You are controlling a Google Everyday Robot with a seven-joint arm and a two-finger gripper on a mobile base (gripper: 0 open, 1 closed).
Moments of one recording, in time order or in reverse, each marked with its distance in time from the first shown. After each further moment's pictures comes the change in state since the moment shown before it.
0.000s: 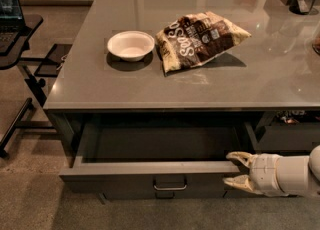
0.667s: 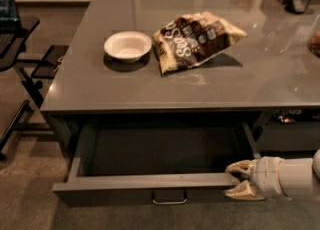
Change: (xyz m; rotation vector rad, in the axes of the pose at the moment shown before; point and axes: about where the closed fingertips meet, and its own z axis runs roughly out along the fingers) arm -0.012 0.010 -0.011 -0.014 -0.013 -0.012
